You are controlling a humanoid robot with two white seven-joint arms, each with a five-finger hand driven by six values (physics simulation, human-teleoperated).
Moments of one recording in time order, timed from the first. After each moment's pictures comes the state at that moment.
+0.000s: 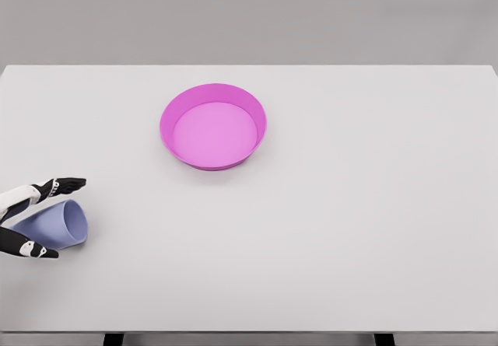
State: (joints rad) left arm -0.17 1.34 -0.85 -1.55 0.63 -0.61 -0.25; right arm -0.01 0.00 -0.08 0.16 0.08 -0.20 0.25
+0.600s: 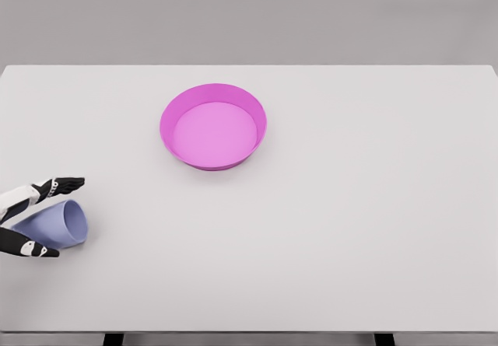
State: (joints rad) left arm -0.15 1.34 -0.85 -1.55 0.62 -0.61 -0.22; right arm -0.01 0.00 -0.08 0.16 0.08 -0.20 0.25
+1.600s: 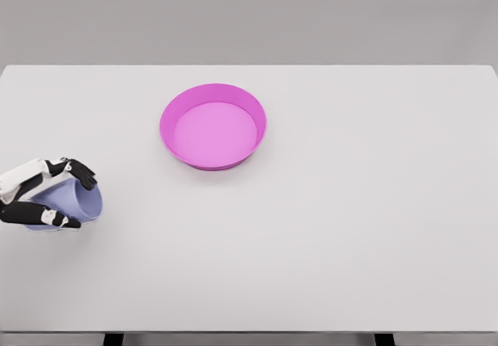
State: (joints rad) left arm -0.15 1.27 -0.71 -1.62 0.61 -0.61 -0.22; right arm -0.01 0.00 -0.08 0.16 0.08 -0.20 0.25
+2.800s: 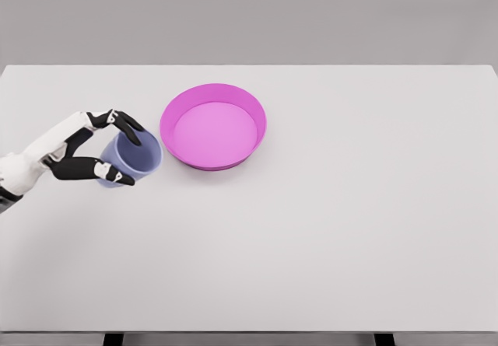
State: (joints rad) left arm -0.29 0.98 -0.63 -1.63 0.54 -0.61 -0.22; right arm -0.01 0.00 -0.08 0.16 0.08 -0.20 0.25
